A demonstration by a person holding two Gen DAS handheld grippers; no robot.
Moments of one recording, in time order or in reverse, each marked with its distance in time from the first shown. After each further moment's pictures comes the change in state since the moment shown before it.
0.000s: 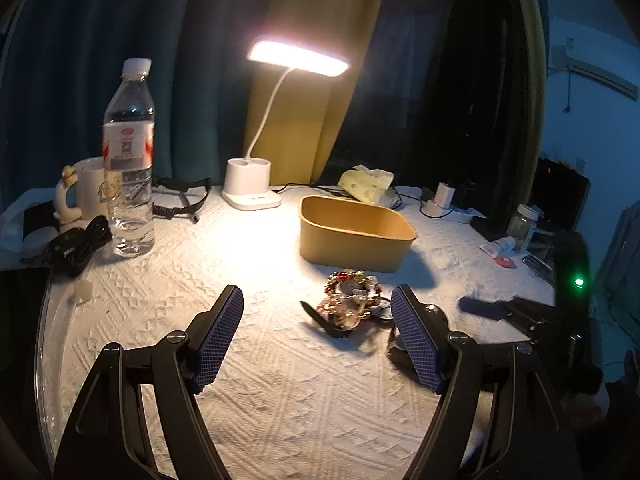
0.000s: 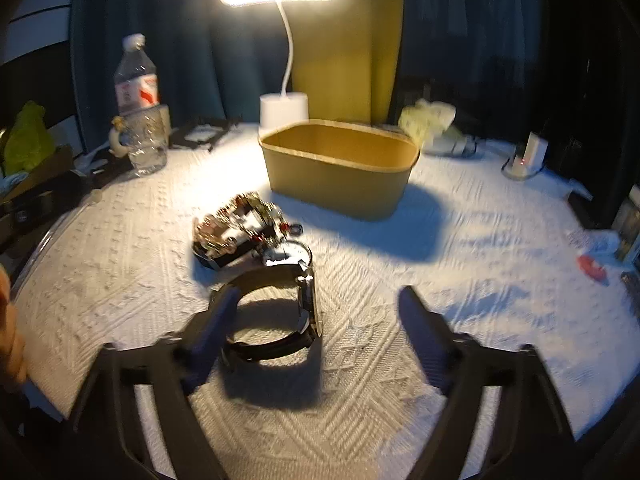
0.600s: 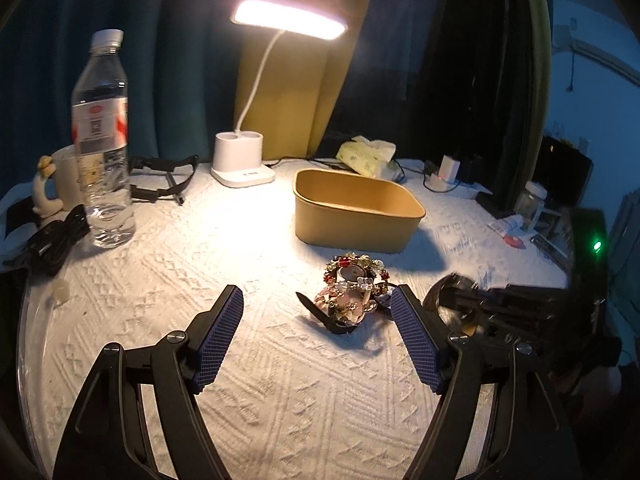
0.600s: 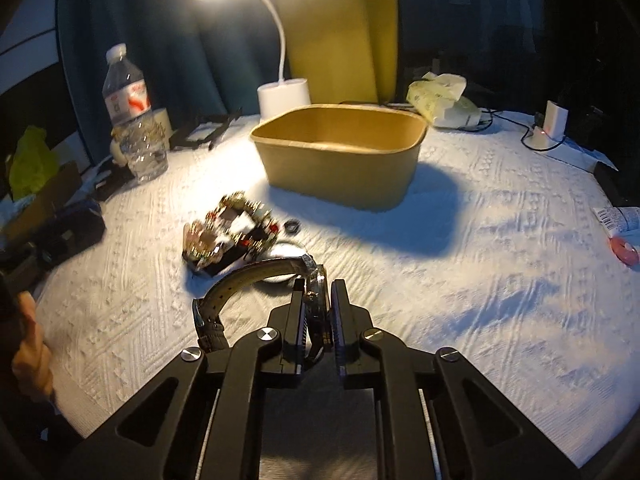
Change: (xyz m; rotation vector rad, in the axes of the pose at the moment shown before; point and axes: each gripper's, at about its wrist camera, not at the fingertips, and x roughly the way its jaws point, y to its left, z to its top) left arm 0.041 -0.005 0.005 0.034 0.110 -0.006; right arm 0.006 -0.022 0.011 0.072 0.001 0.088
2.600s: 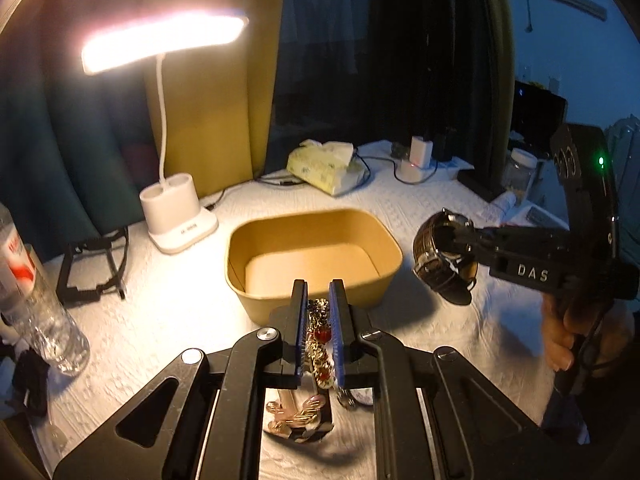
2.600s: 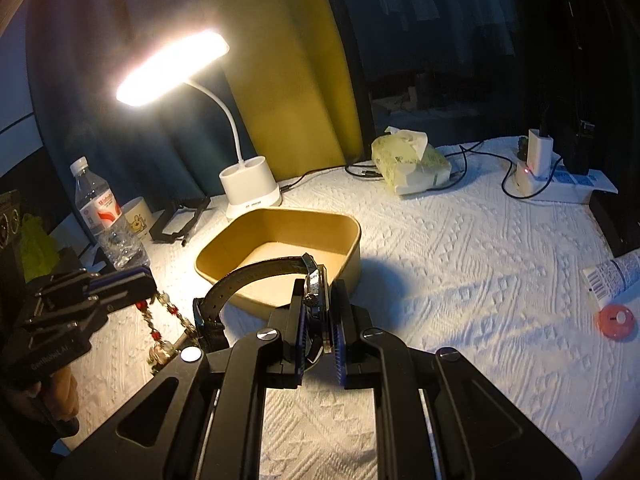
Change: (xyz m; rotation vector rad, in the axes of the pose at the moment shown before) left arm 0.070 -0.052 0.083 0.228 0.070 -0.062; right arm 0.002 -0.068 0.079 0.114 -0.114 0.063
